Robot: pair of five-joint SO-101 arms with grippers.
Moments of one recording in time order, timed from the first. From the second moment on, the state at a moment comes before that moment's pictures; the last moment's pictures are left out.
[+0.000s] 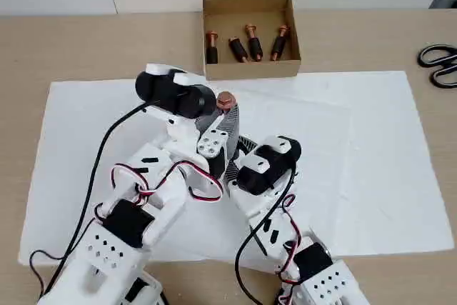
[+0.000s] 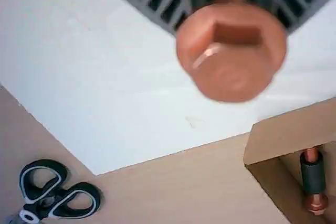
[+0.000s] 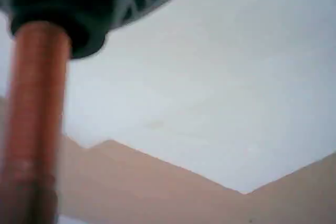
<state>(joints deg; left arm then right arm) 29.0 -55.2 52.2 33.2 18.3 -32.9 -85.9 96.4 6.2 -3.0</state>
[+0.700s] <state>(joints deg) 29.3 -55.3 55.9 35.3 16.7 -33.1 -85.9 96.4 6.2 -3.0</state>
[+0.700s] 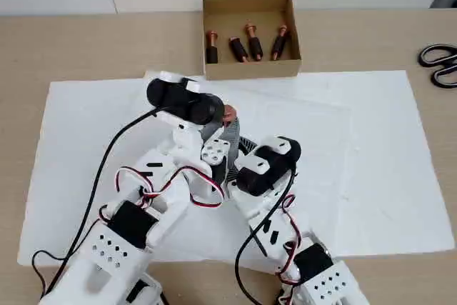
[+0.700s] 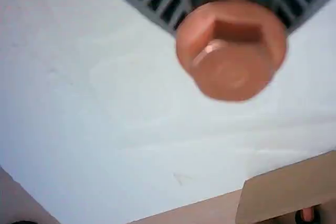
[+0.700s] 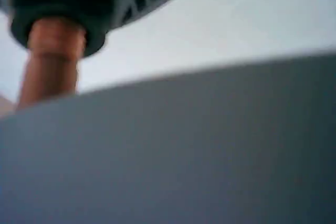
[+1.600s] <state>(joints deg) 29.3 -55.7 58.2 42.2 16.7 -33.0 -86.0 96.4 6.3 -3.1</state>
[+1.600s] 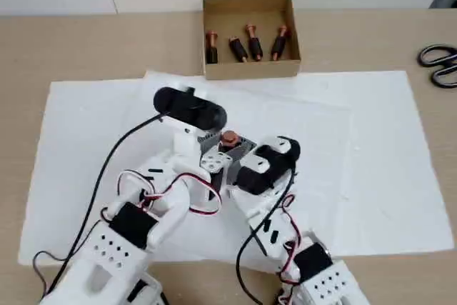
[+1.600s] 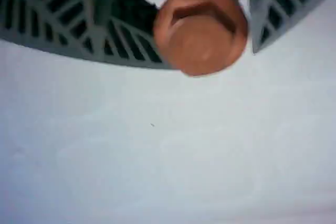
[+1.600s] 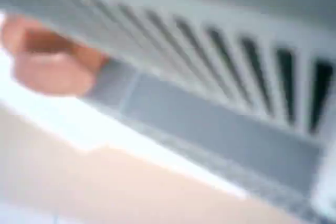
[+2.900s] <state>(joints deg) -5.2 -58.7 25.6 85.6 10.8 -16.2 -49.7 49.9 29.7 0.1</state>
